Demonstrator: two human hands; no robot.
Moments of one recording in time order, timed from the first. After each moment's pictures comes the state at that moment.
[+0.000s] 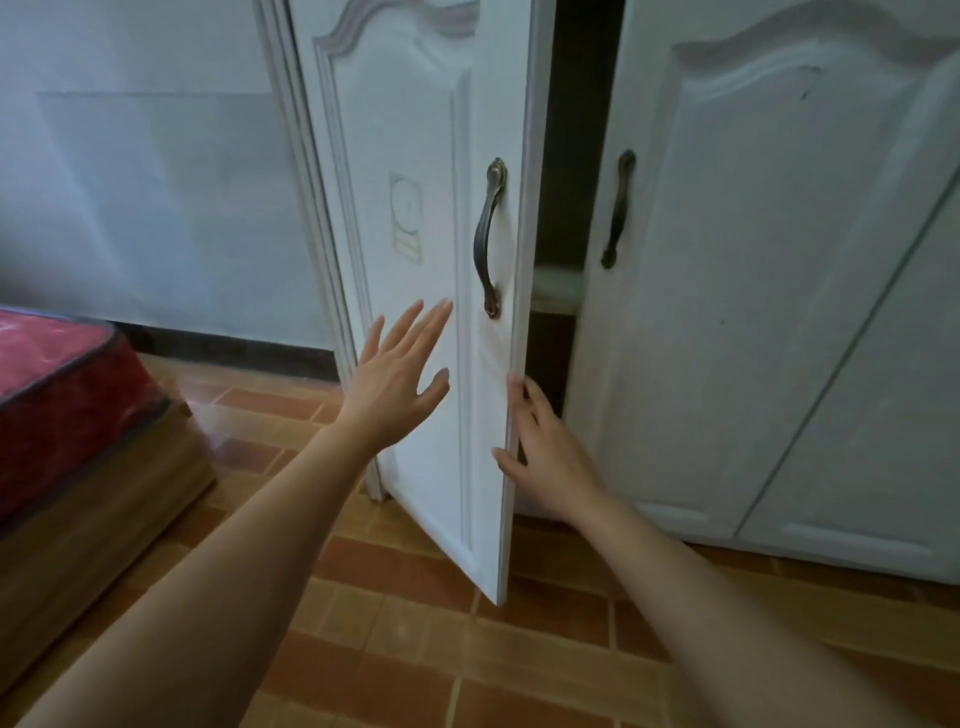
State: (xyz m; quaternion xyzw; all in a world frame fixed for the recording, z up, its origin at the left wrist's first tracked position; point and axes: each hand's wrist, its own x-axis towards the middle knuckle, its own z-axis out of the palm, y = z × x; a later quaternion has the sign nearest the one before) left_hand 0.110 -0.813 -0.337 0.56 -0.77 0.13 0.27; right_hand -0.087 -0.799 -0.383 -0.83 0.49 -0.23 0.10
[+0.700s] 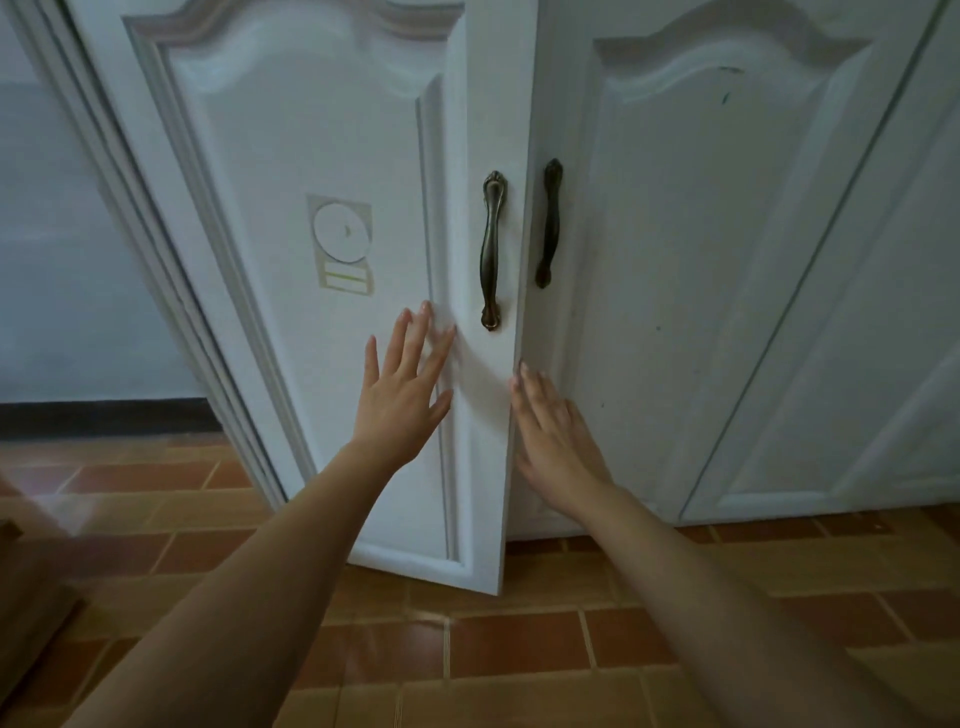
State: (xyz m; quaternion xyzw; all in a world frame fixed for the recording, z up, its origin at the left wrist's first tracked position) left_hand 0.068 -0.950 -0.355 0.52 -0.81 0.17 0.20; right_hand -0.120 -0.885 -0.373 -0.78 0.61 -0.15 -0.01
